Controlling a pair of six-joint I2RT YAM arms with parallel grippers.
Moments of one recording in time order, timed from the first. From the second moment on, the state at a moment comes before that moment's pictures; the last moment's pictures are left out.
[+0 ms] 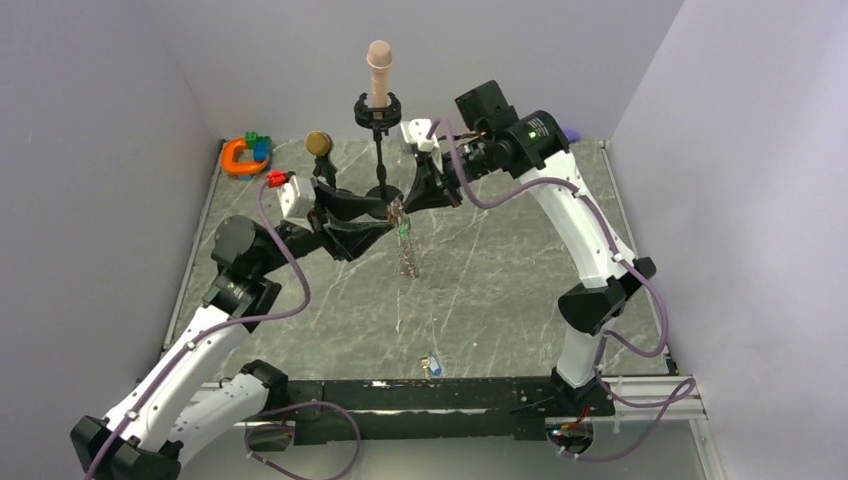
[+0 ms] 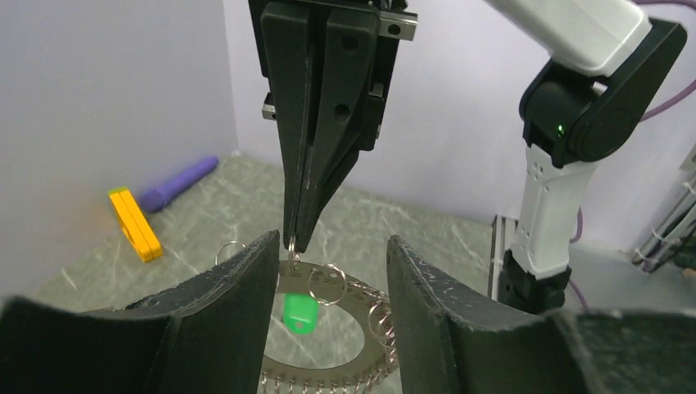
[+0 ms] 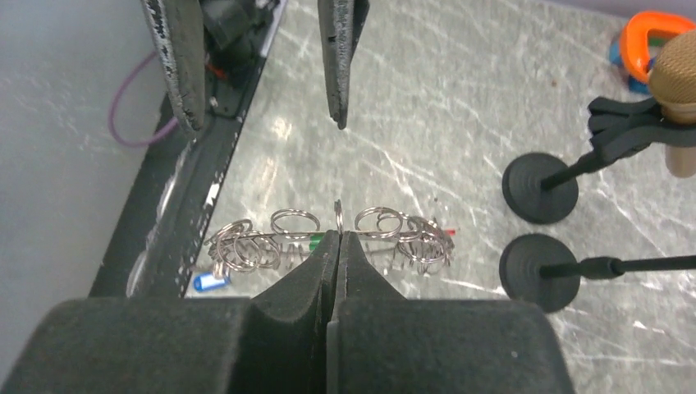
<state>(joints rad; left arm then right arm) -0.48 0.83 0.80 0.44 0.65 -0.32 0.60 1.80 2.24 -1.26 -1.03 -0.80</state>
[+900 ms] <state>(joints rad) -0.58 1.00 0.99 -0.08 0.71 -0.04 0.72 1.83 2.28 -1.50 -0.73 -0.98</state>
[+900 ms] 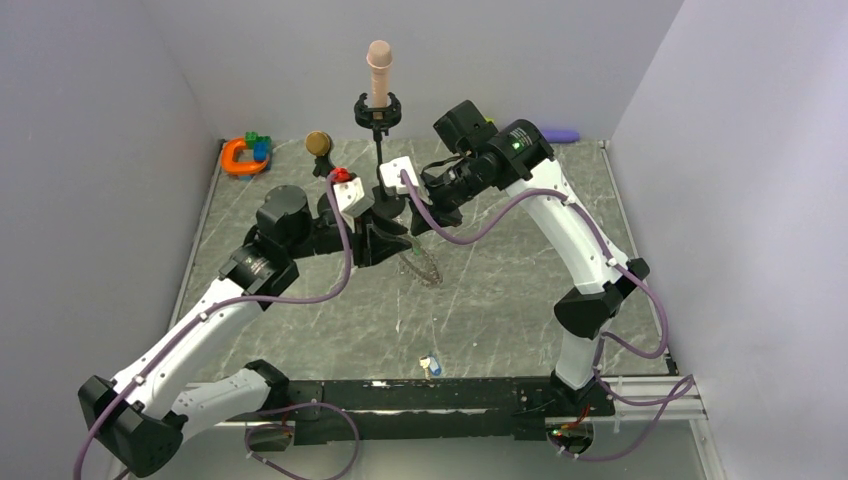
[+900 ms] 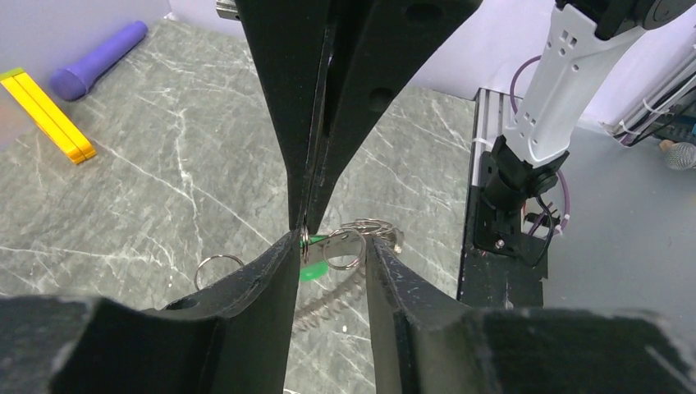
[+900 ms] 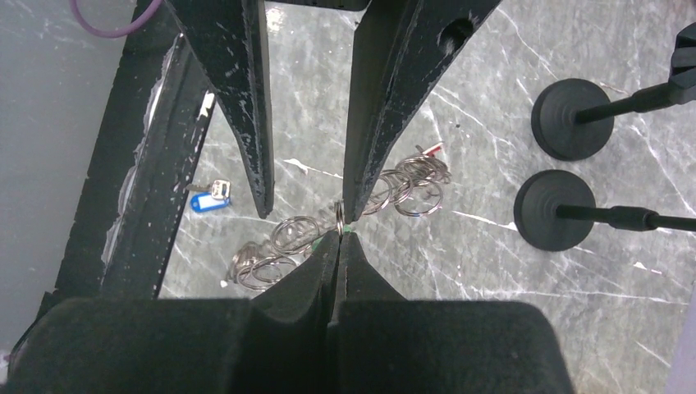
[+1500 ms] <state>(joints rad) -0.59 1.04 0.99 -0.08 0.68 -0.04 0.72 1.83 2.28 -1.51 -0.74 -0.98</state>
